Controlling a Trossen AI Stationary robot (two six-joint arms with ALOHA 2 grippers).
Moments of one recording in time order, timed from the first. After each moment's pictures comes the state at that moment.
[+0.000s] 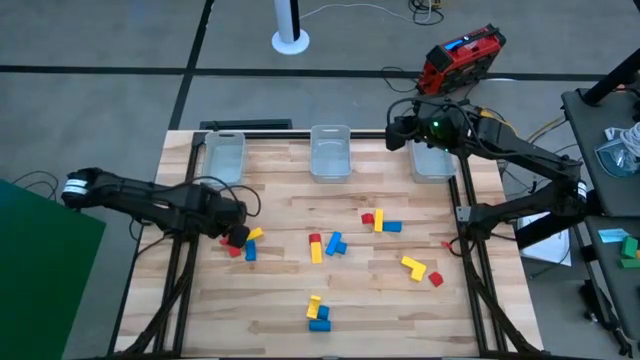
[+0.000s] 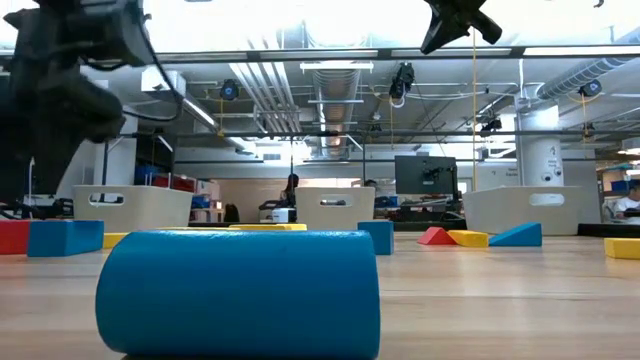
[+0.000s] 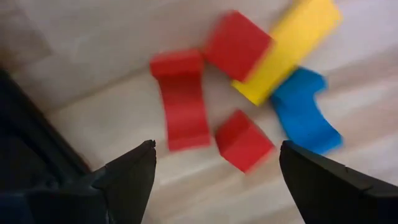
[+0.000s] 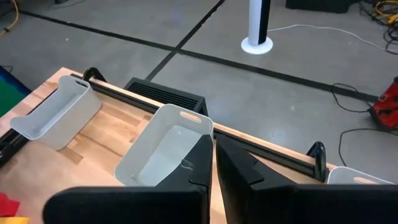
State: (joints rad) left arm -0.05 1.02 0.60 -1.04 0.12 -1.25; right arm -0.39 1.22 1.40 -0.79 0.45 0.51
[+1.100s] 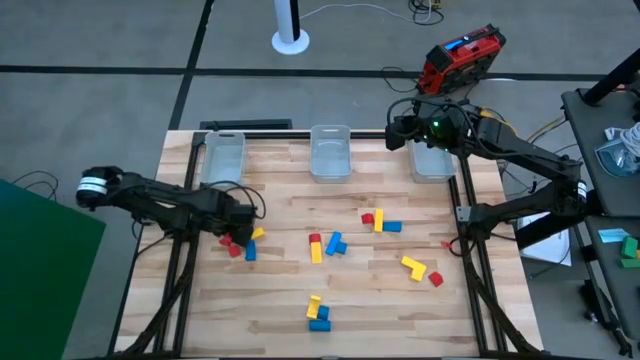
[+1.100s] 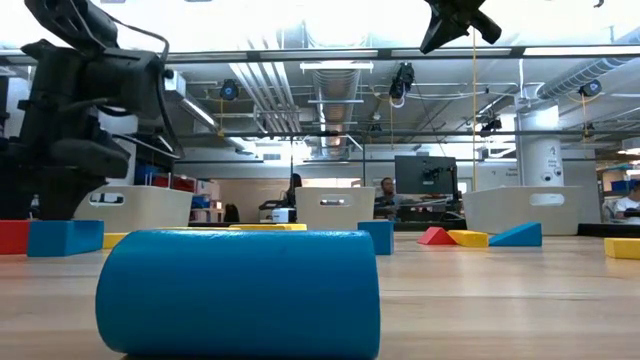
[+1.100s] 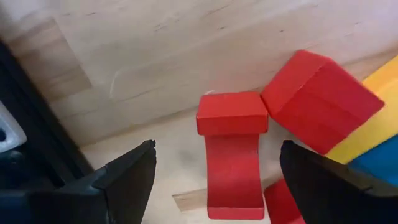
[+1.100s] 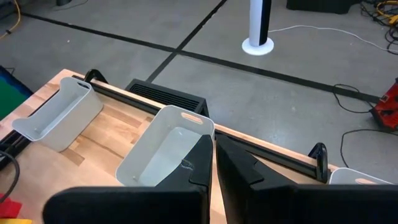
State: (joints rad) left arm 0.00 1.24 0.54 -0.97 0.03 -1.21; right arm -0.38 1.22 1.40 -0.78 0.44 0.51
